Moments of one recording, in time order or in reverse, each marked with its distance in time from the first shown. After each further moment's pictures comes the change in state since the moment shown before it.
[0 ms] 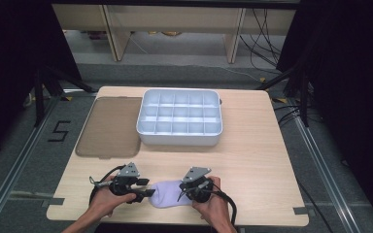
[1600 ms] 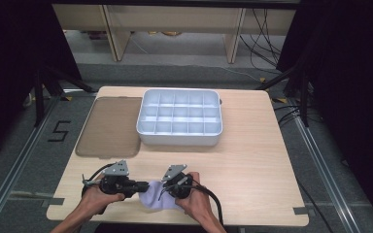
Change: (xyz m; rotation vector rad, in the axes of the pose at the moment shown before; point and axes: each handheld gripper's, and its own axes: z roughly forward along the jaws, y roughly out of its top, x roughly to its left) left arm 0.001 0.005 -0.037 -0.093 -0.122 0.023; right arm 0.016 0.033 0.047 0.054 0.060 -0.092
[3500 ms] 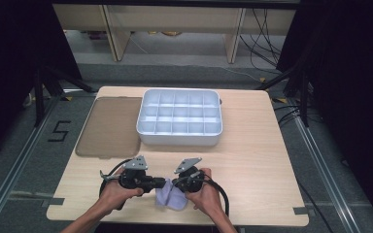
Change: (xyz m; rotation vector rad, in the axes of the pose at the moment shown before) left arm -0.010 0.027 0.042 0.011 -0.018 -0.022; right arm -0.028 -0.016 -0.022 -0.040 0.032 0.141
